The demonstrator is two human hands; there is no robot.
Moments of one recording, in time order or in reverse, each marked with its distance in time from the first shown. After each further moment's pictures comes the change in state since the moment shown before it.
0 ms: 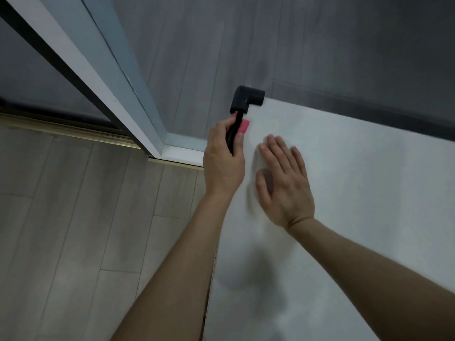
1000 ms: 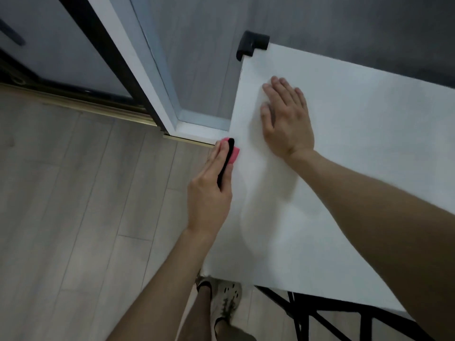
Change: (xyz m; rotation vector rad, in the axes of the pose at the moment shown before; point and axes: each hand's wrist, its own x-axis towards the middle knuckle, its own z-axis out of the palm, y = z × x) left_hand -0.187 -0.032 -0.062 0.174 -0.021 0.142; right_hand 0.003 -0.014 -0.017 0.040 -0.031 0.053
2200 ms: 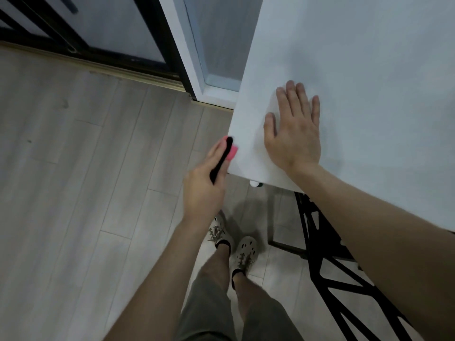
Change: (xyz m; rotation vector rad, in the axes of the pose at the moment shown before) left_hand -0.176 -0.018 -0.048 -0.063 -0.040 -0.093; right_hand -0.203 -0.044 0.018 -0.067 0.053 0.056
